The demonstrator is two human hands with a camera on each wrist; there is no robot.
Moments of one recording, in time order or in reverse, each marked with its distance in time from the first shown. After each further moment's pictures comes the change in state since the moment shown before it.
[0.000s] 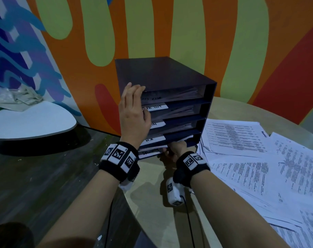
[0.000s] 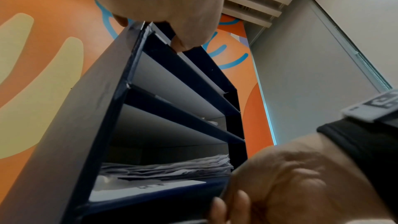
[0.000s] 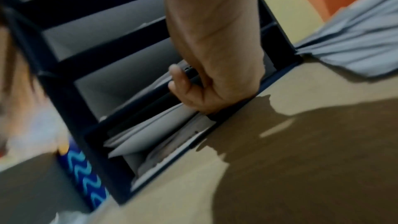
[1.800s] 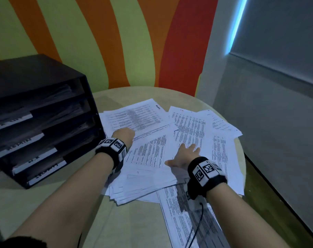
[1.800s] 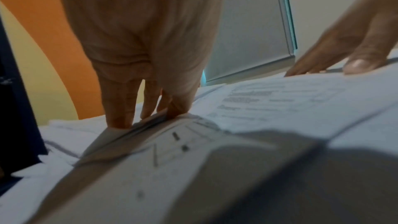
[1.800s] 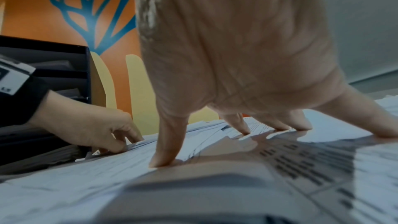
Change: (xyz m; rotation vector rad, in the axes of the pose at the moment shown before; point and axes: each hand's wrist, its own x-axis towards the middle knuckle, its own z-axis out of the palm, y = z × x) left_hand -0.055 0.203 0.196 0.435 -1.367 0.411; right_hand -0.048 -0.009 -0.339 -1.290 0.371 0.162
